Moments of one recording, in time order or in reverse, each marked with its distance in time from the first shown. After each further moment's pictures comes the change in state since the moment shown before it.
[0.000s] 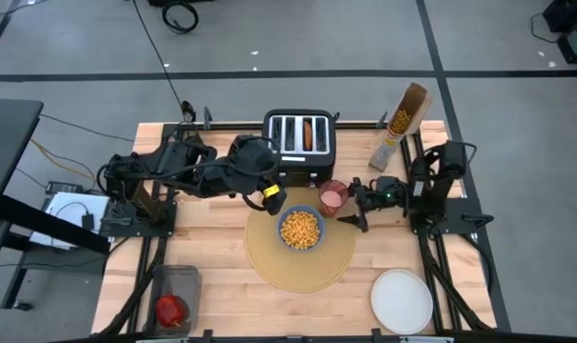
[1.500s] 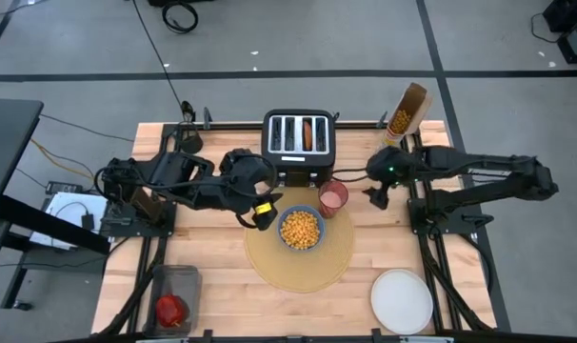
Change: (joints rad) left arm -0.071 0.000 0.000 -0.128 0.000 -0.031; right arm 0.038 -0.879 0.822 -2.396 0.386 0.136
